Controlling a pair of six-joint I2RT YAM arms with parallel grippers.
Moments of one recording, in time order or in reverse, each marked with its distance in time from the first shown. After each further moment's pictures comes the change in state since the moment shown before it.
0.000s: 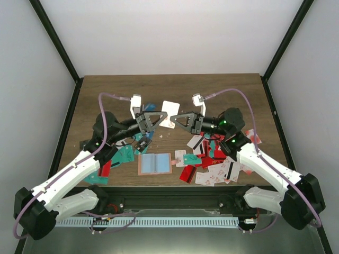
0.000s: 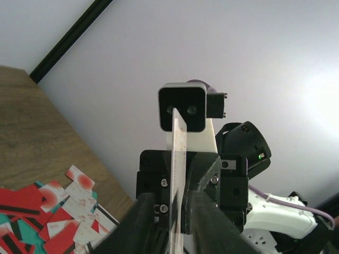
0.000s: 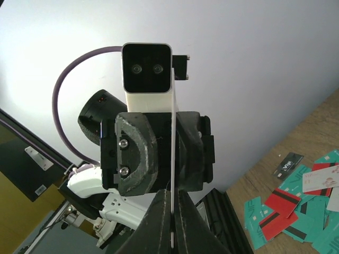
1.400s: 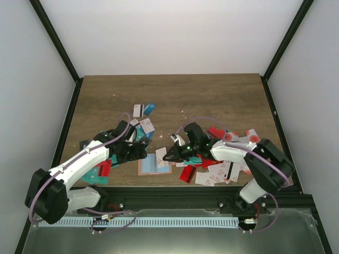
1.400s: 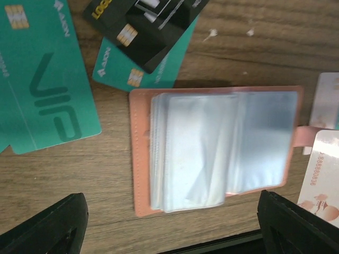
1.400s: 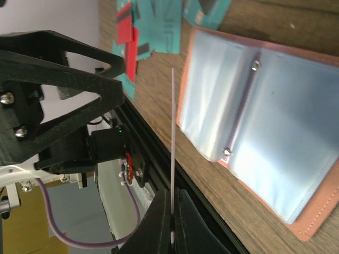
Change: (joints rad) left arm 0.104 0.183 -0.010 -1.195 -0.370 0.266; right arm 0.159 0.394 -0.076 -0.518 0.050 -0.176
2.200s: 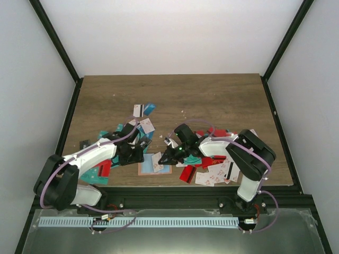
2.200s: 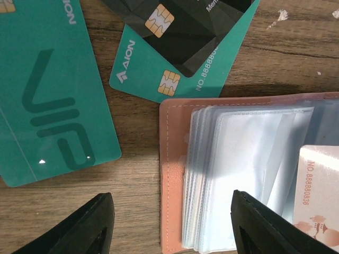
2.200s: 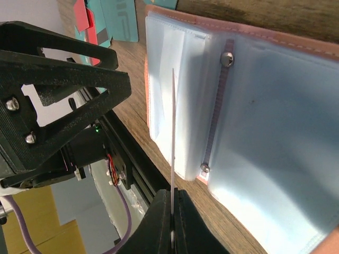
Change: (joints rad) left arm 0.002 0.157 -0.060 0.089 -0.033 0.031; right arm 0.049 0.224 0.111 -0.049 -0.015 0.017
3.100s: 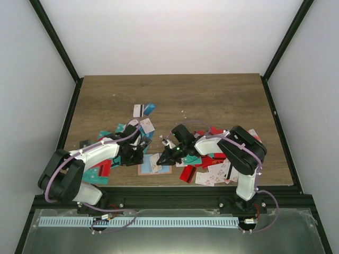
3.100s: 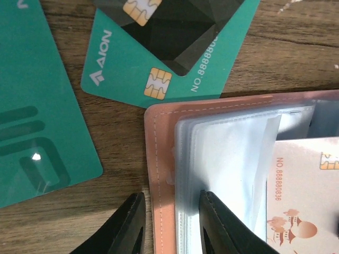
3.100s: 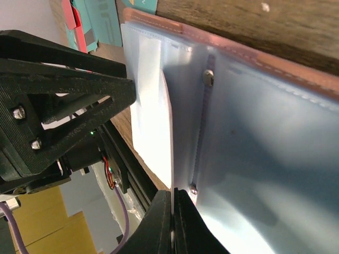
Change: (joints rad) left arm 0.000 0.067 -0.026 0.069 0.044 0.018; right arm 0.000 0.109 0.048 0.023 -0.039 0.000
